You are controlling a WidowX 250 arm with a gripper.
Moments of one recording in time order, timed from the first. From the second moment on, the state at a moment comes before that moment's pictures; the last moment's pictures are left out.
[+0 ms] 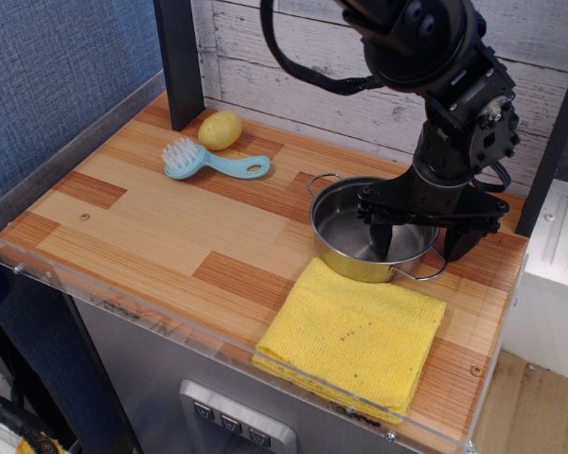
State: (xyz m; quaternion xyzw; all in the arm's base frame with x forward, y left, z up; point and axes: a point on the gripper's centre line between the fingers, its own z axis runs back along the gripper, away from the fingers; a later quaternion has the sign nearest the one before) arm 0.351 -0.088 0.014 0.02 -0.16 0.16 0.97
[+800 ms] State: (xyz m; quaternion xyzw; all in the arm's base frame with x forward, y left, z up) arm 0.343 -0.088 0.098 -0.02 -0.20 0.15 0.97
